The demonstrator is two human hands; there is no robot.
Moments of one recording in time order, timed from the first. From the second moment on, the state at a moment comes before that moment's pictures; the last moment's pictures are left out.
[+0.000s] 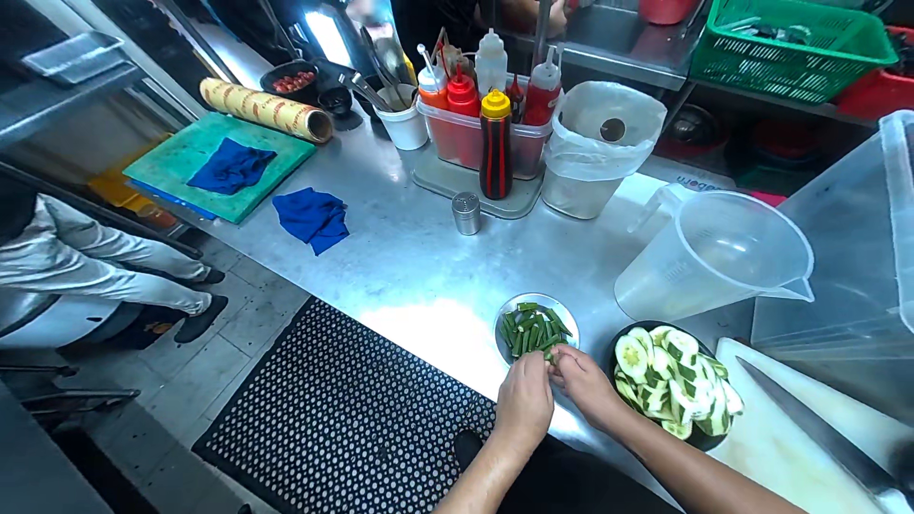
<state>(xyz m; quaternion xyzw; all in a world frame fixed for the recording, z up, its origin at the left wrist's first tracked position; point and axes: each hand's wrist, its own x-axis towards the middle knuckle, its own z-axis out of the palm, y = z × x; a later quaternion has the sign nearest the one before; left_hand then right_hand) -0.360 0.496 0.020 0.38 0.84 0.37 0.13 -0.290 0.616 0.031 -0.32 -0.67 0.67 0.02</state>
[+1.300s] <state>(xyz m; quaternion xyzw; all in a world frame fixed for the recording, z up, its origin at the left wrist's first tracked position) -0.411 0.505 0.031 0.51 0.82 0.24 0.11 -0.309 0.669 0.071 -0.17 -0.93 0.29 -0.15</state>
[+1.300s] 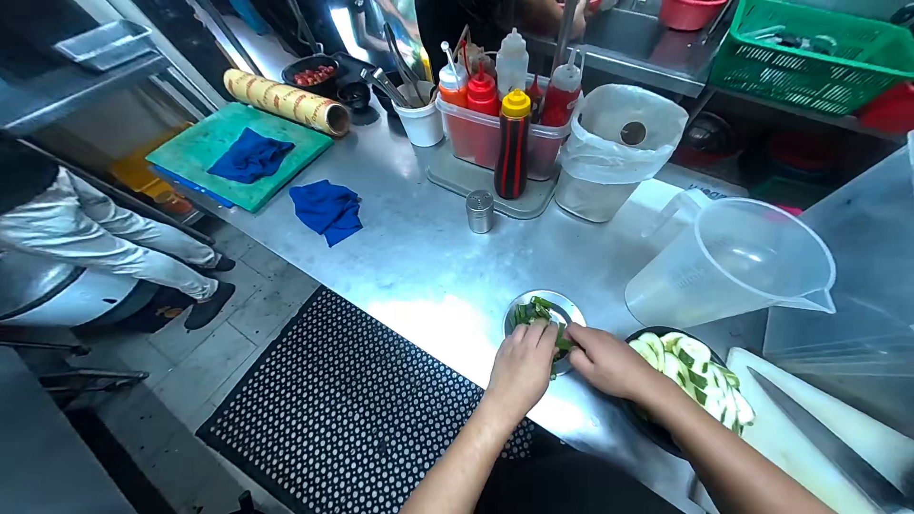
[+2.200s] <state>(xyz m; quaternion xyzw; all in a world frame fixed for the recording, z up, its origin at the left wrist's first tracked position) -0.345 0.471 0.037 0.42 0.81 0.12 0.39 -0.255 0.613 0.029 -0.23 -0.85 0.43 -0.21</state>
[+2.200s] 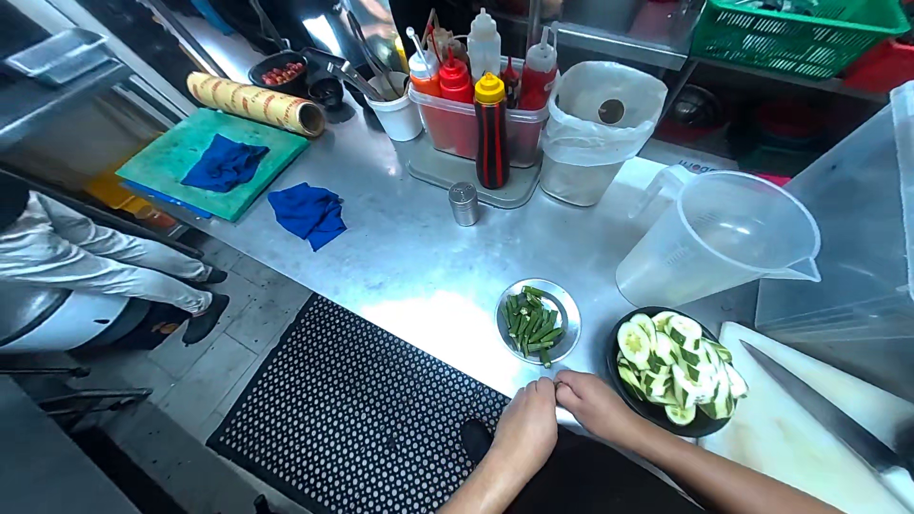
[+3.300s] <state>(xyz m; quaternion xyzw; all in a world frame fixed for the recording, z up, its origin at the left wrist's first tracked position) -0.382 0.492 -0.004 0.16 0.90 0.31 0.27 -0.301 0.667 0.013 -0.43 -0.74 0.51 -0.03</state>
